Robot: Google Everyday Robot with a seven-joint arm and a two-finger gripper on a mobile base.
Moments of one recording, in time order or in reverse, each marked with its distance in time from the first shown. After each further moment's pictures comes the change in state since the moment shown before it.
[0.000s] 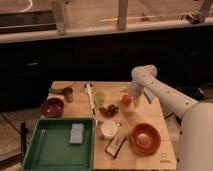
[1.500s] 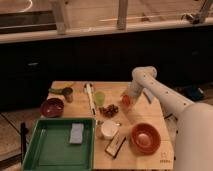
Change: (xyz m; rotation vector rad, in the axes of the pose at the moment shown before) arm -0.005 -0.002 0.009 0.004 -0.045 0.022
